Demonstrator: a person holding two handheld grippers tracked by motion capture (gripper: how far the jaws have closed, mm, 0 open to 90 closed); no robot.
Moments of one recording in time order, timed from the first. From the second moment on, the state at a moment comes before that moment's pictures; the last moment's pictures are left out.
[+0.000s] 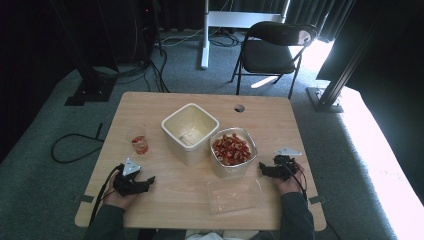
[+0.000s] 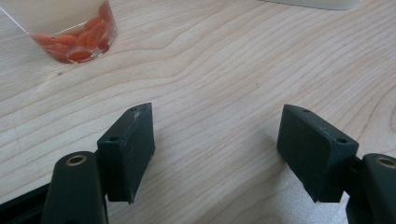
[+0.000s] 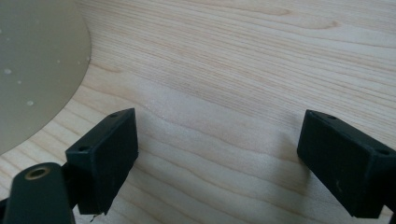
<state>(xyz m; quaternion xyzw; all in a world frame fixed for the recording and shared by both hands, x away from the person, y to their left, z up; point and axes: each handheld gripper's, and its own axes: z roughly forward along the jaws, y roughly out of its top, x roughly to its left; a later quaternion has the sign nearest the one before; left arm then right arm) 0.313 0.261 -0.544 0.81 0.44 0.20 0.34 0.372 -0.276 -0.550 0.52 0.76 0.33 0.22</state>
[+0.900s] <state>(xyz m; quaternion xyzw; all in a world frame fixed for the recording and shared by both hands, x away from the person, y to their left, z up) 0.289 0.174 -0.503 0.83 0.37 0.13 0.40 0.299 -0.279 -0.544 0.50 0.78 0.32 0.20</state>
